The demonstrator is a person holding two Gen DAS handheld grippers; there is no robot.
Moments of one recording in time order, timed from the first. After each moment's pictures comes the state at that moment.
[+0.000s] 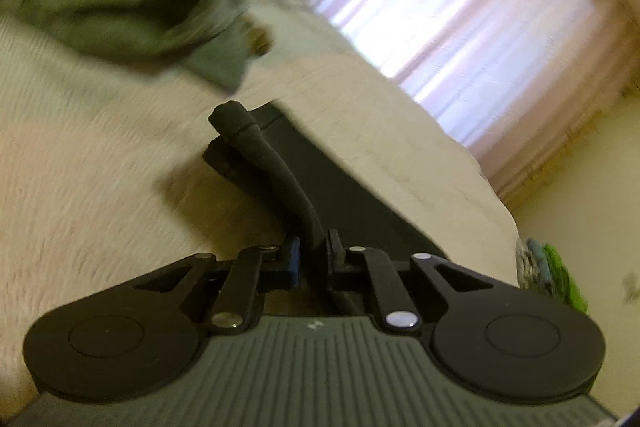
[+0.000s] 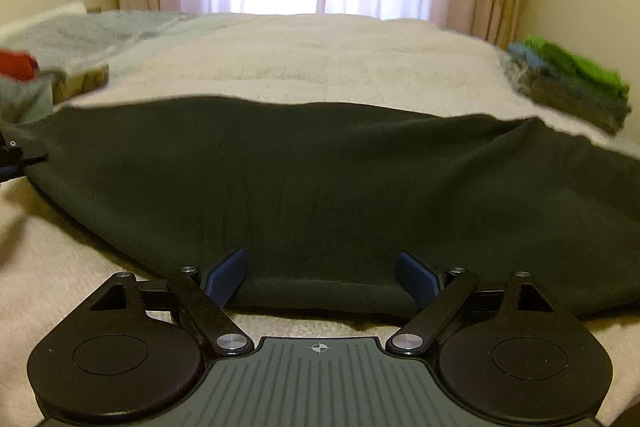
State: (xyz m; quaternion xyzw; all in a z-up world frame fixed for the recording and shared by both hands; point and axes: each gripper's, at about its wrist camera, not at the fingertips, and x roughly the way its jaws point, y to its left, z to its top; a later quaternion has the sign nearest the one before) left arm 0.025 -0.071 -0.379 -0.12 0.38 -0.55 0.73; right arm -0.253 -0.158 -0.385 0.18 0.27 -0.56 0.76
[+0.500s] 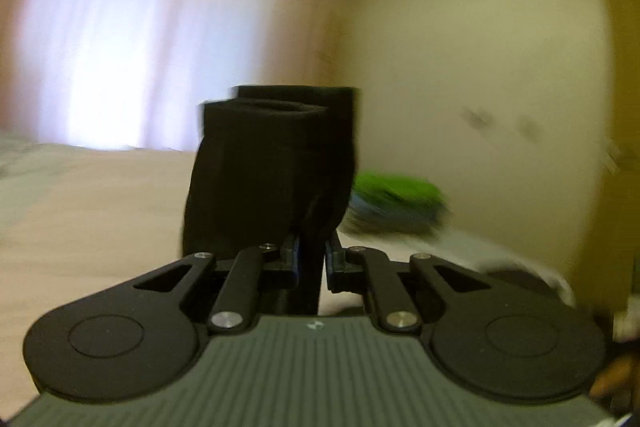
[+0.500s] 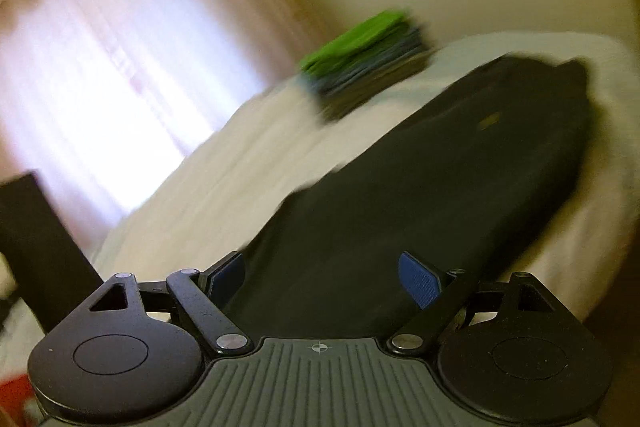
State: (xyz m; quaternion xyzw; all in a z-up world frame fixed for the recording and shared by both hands) left arm -0.191 -0.133 -0.263 0.07 0.12 -0.84 0.53; right arm -0.501 -0.152 -0.302 0.37 -0.04 -0.67 0.64
